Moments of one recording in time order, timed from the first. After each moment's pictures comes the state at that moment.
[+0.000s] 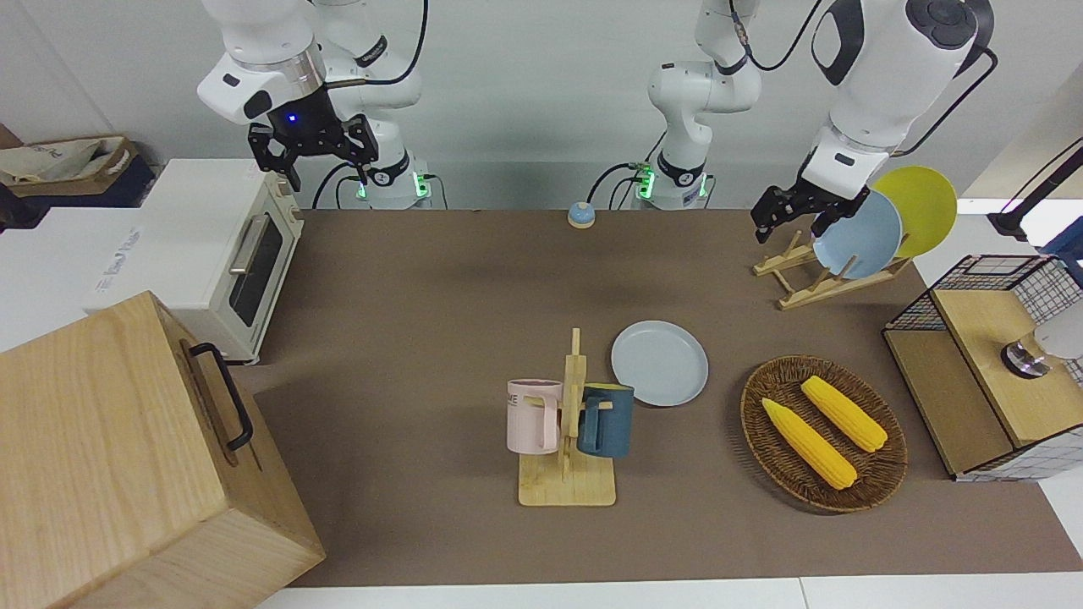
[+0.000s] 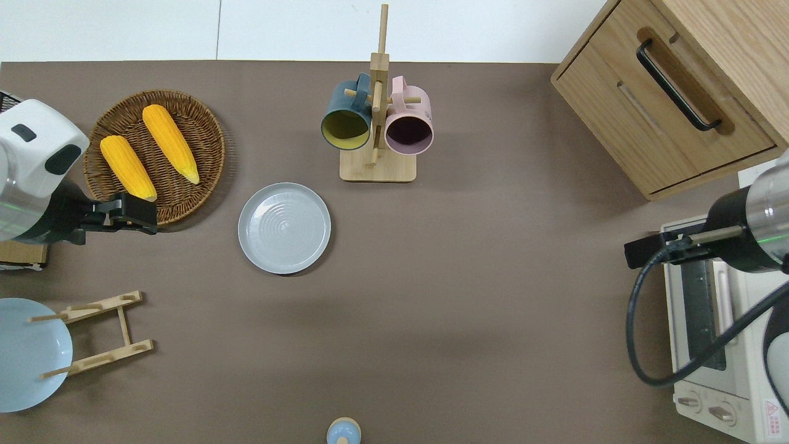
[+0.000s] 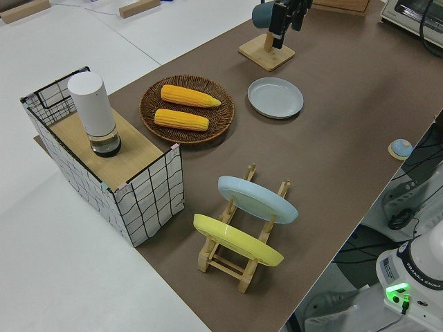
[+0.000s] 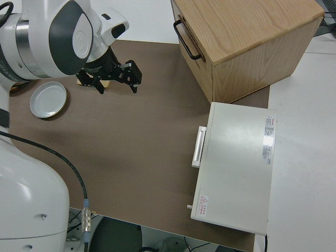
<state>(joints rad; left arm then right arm) -0.09 0.04 0.02 -1.57 -0.02 1.55 -0.17 0.02 -0.01 0.11 -1.48 0.00 1.39 0.02</state>
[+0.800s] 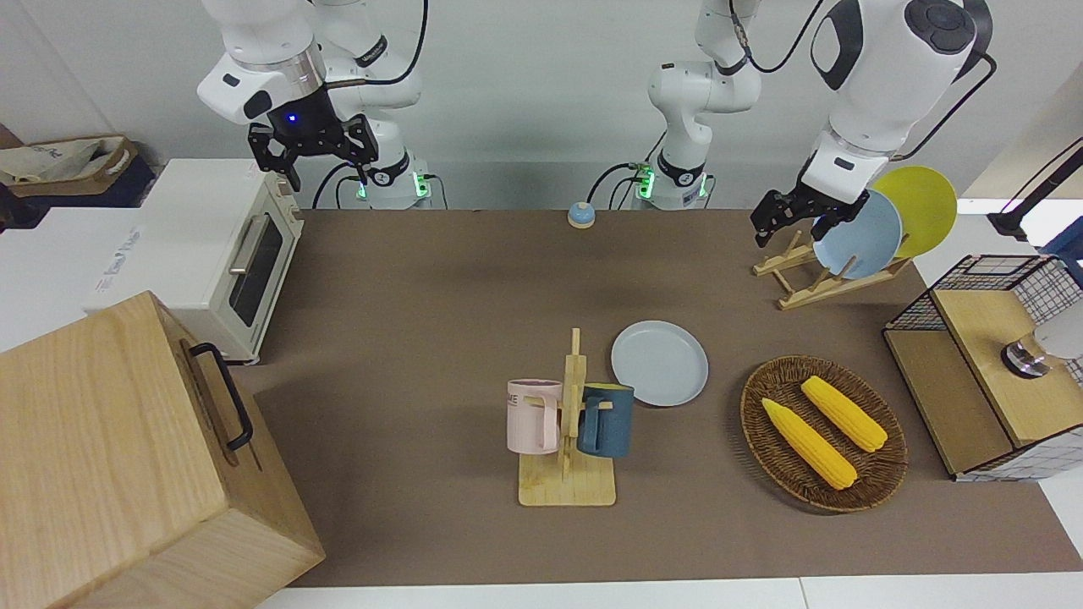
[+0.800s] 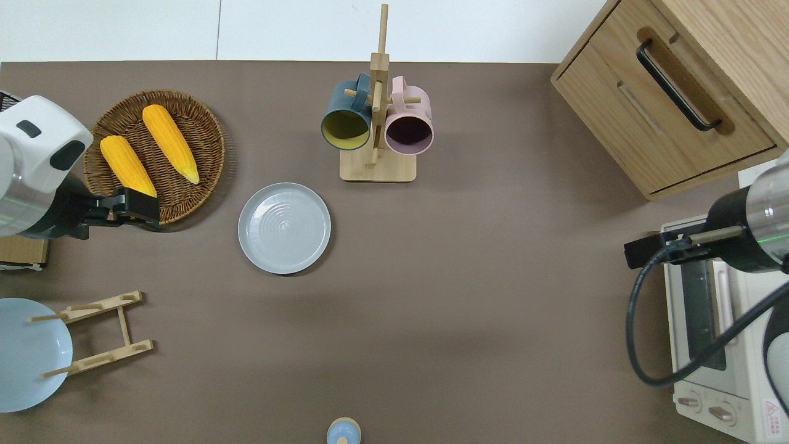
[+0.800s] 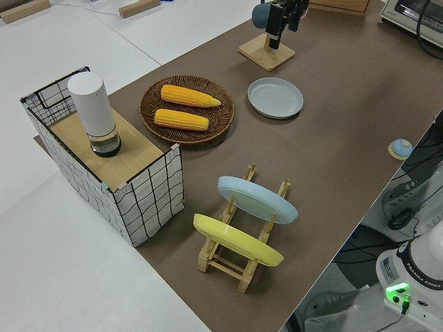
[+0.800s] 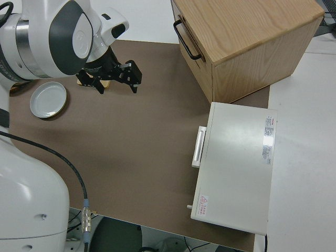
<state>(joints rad) -0.09 0.06 0.02 -1.57 -0.02 1.58 -0.17 0.02 -0.01 0.11 -1.48 0.00 1.39 0.02</state>
